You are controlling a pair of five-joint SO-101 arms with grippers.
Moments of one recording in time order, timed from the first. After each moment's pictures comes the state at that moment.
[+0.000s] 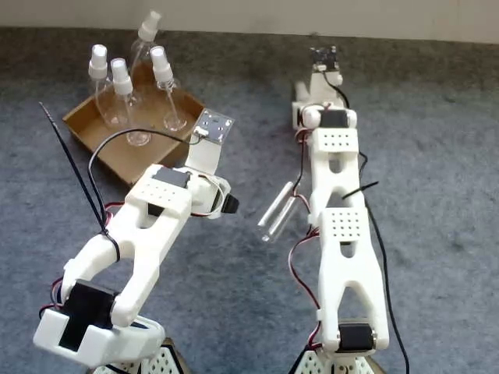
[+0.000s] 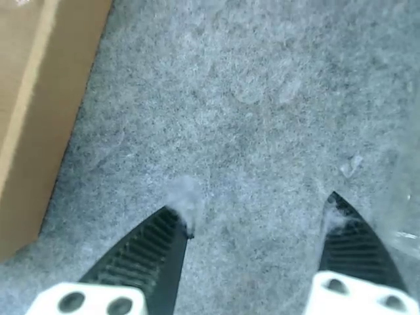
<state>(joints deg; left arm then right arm) 11.2 -7.3 38.4 43.8 1.6 -3.8 85.6 -95.2 65.0 5.4</state>
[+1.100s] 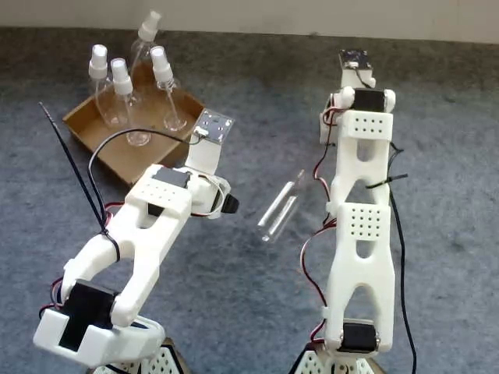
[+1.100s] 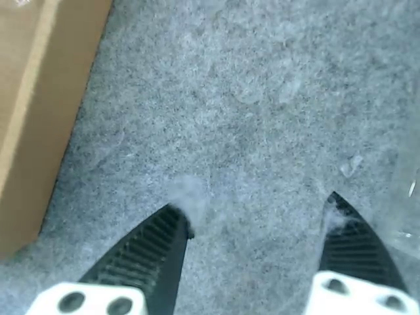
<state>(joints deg) 11.2 -7.3 38.4 43.8 1.6 2.0 72.9 -95.2 100.1 5.5</state>
